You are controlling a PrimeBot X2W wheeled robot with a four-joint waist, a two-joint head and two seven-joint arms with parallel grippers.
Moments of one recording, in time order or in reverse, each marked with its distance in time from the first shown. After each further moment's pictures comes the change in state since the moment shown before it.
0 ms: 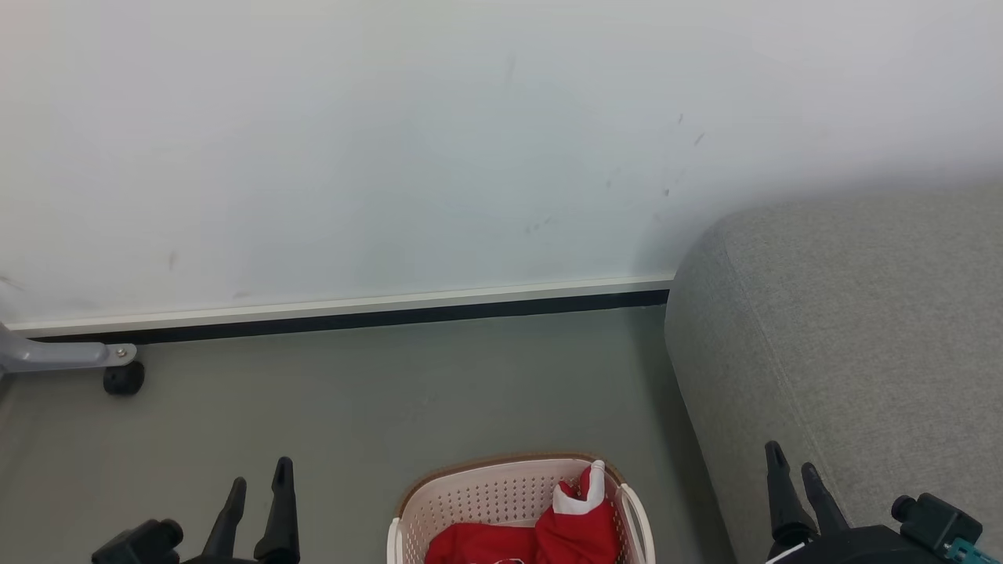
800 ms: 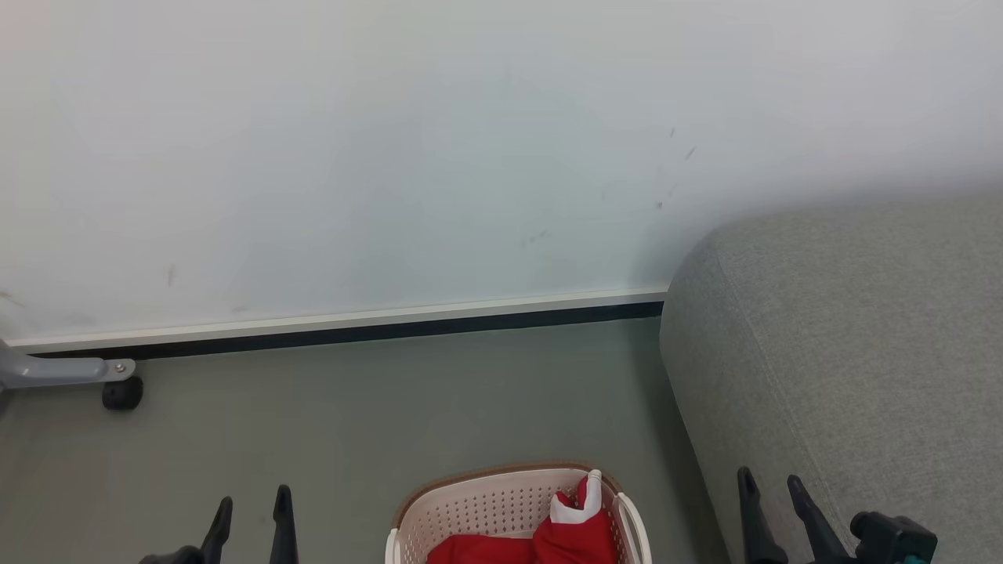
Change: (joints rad) left arm 0.067 0.016 -0.015 -0.008 0.303 0.055 -0.079; right arm 0.036 -0.026 0.096 -0.001 -0.300 -0.054 -0.079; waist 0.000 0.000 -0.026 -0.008
